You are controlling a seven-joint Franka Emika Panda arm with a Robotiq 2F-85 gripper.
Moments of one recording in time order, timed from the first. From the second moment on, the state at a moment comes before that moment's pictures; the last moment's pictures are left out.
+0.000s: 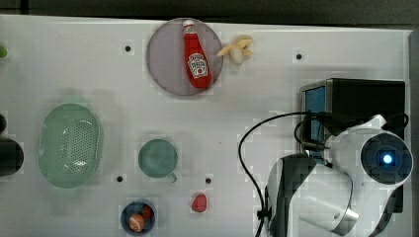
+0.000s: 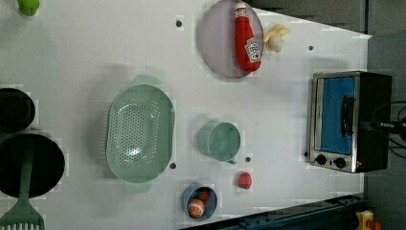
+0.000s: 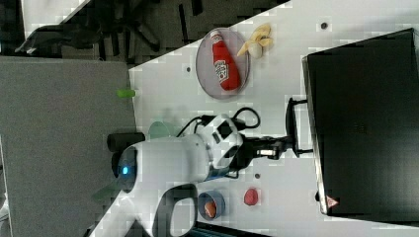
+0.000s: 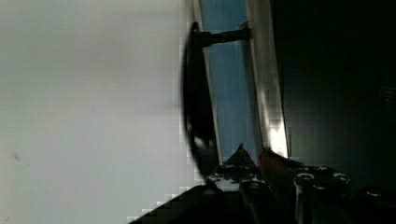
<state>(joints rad) -0.04 0.00 -0.47 -2.25 -0.20 0.75 -0.97</state>
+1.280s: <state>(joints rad) -0.01 0.15 -0.40 -2.28 -0.36 0.87 -0.87</state>
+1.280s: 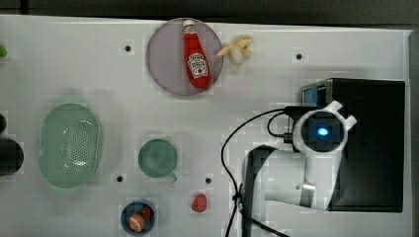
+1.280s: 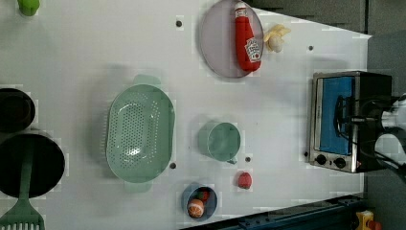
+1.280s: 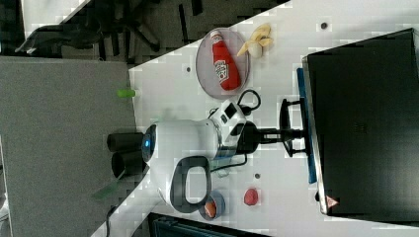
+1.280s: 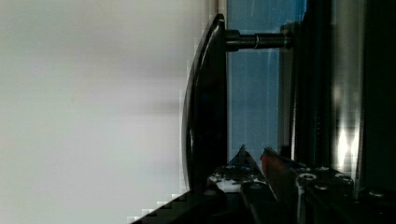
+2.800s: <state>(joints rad) 0.28 0.58 -0.25 -2.17 -0.76 0.78 -0.10</state>
